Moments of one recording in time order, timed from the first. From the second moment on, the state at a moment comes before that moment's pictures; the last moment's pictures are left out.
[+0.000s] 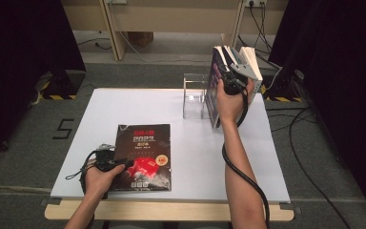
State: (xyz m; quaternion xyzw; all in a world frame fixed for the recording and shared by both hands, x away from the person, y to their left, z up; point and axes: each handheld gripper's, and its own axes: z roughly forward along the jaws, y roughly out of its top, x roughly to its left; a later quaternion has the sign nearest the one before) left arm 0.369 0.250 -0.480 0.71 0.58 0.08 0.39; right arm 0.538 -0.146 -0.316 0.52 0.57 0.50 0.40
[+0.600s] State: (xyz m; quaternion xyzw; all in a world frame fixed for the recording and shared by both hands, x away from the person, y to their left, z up) left arm 0.368 0.248 -0.481 0.71 0.58 0.08 0.39; right arm 0.530 -0.148 -0.321 0.52 0.57 0.49 0.40
